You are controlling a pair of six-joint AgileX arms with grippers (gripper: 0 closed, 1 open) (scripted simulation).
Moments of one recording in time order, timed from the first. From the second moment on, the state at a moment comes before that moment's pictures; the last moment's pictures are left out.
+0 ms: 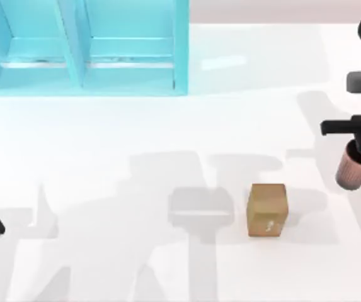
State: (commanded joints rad) left arm 0.00 0.00 0.00 0.00 0.00 0.00; right arm 0.21 1.84 1.38 -1.10 0.06 0.25
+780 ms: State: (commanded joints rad) left arm 0.00 0.00 0.00 0.00 0.00 0.00; right arm 0.30 1.90 1.28 -0.99 0.06 0.32
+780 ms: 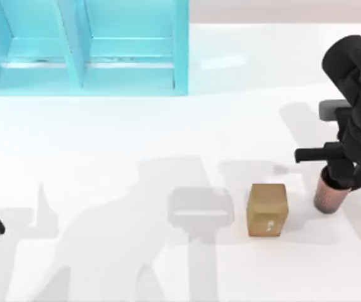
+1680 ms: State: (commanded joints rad) left arm 0.00 0.00 0.00 0.00 0.00 0.00; right arm 0.22 1.89 1.26 -0.93 0.06 0.27
